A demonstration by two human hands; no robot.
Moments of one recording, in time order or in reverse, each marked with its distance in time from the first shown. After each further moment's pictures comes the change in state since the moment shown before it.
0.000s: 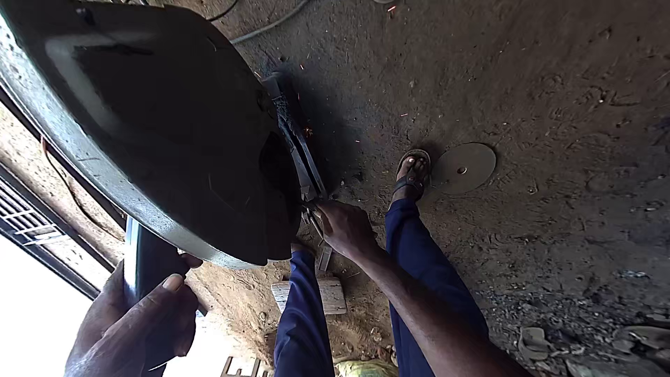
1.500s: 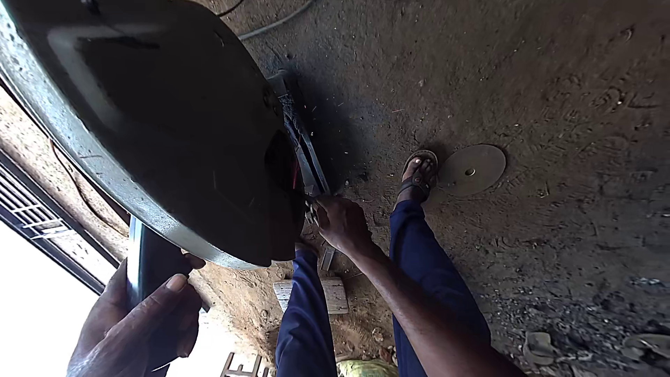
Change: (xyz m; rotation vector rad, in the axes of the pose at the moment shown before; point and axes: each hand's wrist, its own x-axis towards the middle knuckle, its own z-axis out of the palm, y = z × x) left_hand -0.002 -0.001 -0.003 -0.025 0.000 0.002; right_hand 0.012 -0.011 0.013 0.099 0.048 0.011
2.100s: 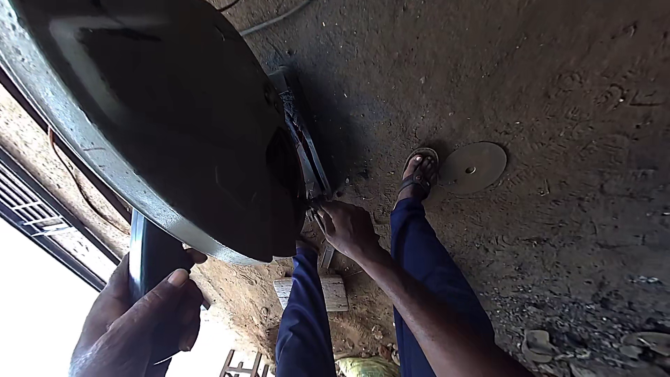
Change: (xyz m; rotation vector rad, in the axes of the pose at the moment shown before) left_hand 0.001 0.000 0.003 0.010 0.013 0.002; right_hand -0.015 0.011 0.002 -0.085 -0.026 -0.027
